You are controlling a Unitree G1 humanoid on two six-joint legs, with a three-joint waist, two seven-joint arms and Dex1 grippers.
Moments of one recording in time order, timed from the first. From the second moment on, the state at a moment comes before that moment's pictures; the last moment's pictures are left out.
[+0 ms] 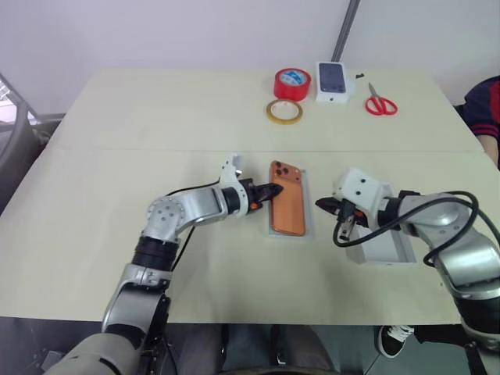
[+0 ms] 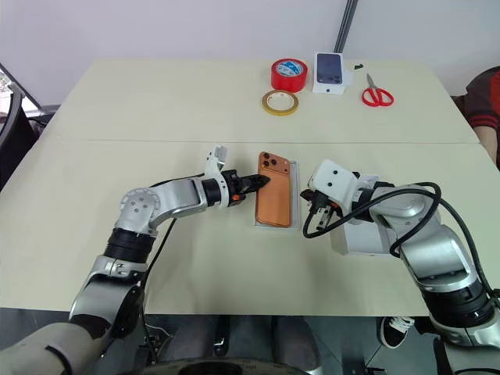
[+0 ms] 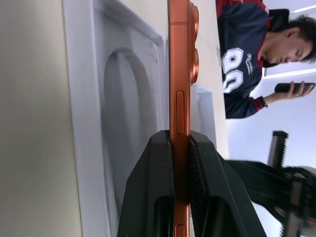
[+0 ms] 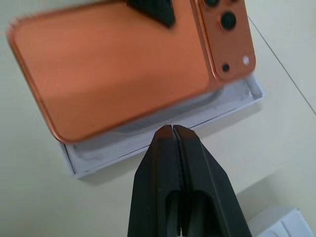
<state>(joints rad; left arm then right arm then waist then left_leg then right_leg) -0.68 0.17 -0.07 0.27 -1.54 0.99 0.26 -0.29 -0.81 0.03 -0.50 0.10 0.76 0.91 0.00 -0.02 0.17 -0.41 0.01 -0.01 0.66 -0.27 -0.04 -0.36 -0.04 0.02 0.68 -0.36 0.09</state>
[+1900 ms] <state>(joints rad) -0.72 0.27 -0.58 -0.04 -0.36 0.94 -0.69 -0.13 -1.00 0.17 -0.63 -0.05 0.93 0.83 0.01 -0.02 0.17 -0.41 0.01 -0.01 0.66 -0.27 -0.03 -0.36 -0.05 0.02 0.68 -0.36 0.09</state>
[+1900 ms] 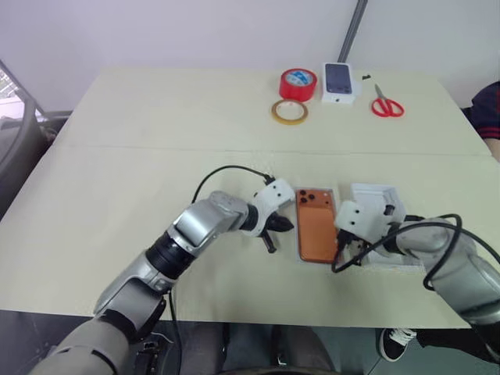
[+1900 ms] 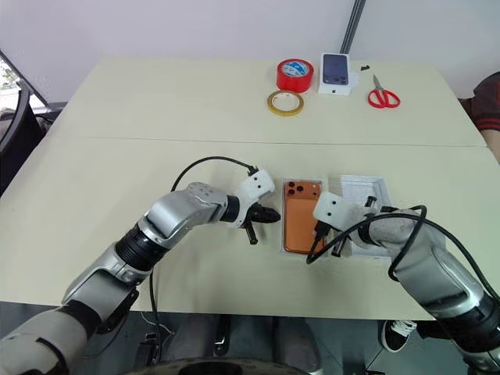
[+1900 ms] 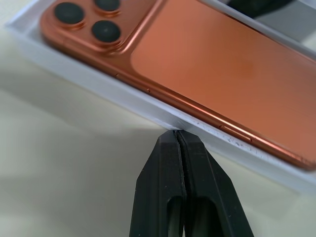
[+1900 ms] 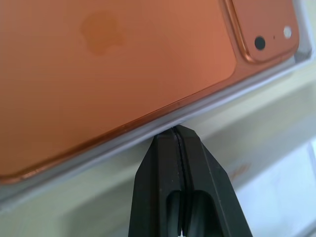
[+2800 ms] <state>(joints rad) -0.54 0.42 -0.32 -0.16 -0.35 0.67 -0.85 -0.27 -0.87 -0.16 -0.59 0.26 1.51 0.75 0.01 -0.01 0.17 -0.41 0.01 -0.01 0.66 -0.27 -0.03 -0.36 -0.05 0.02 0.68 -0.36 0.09</state>
